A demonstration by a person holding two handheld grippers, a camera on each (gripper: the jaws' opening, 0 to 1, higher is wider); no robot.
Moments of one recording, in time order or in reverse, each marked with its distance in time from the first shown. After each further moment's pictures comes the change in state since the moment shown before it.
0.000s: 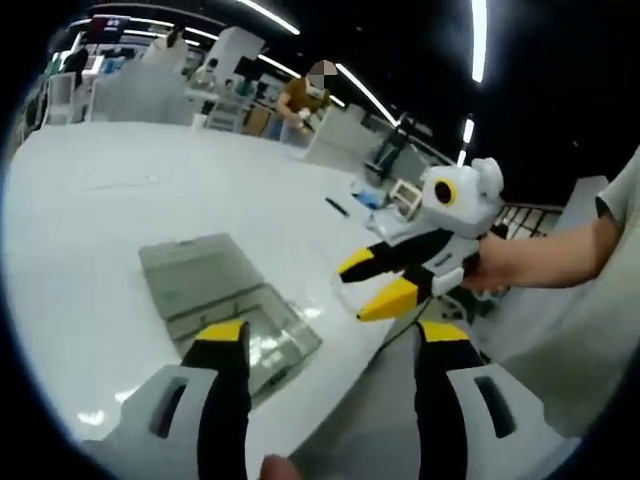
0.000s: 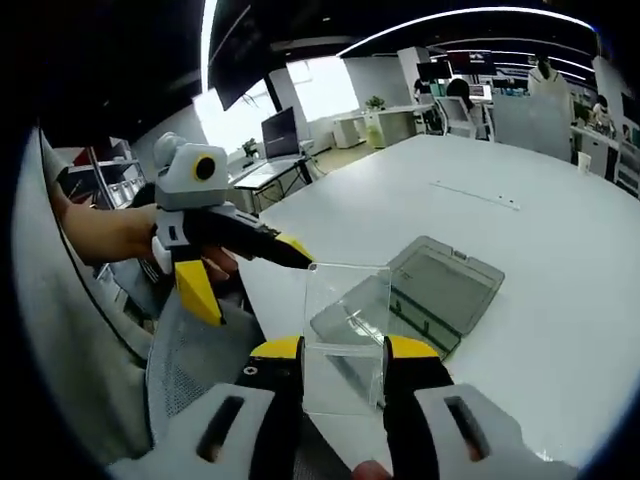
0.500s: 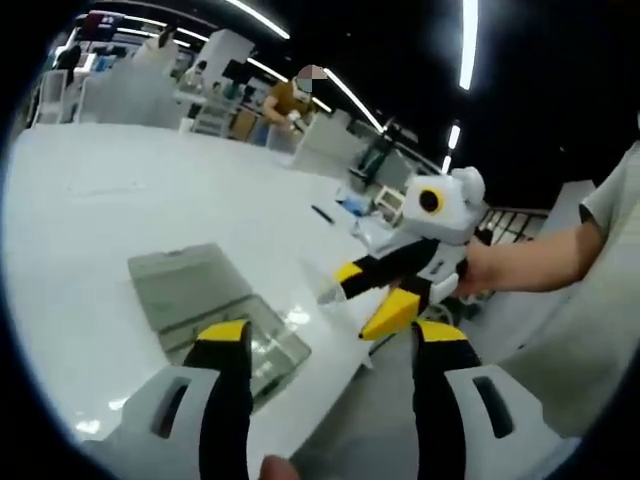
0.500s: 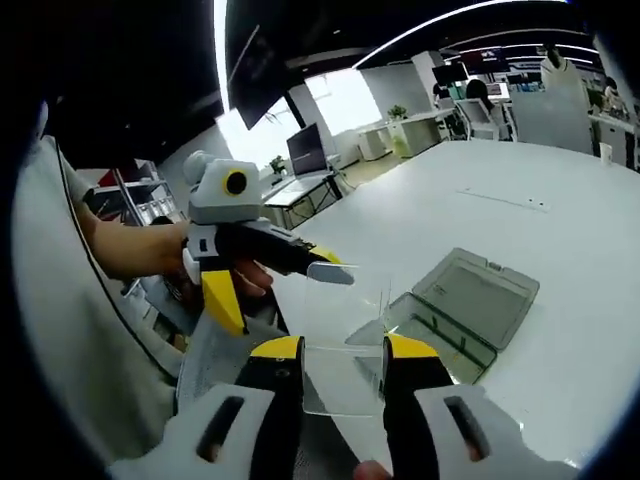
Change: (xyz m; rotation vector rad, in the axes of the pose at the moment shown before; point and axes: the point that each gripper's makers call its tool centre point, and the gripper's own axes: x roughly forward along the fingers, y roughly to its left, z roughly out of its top) left arm -0.002 -0.005 0.012 -0.009 -0.020 -0.079; right arm 0.006 0.023 0.014 0.044 -0.061 0.149
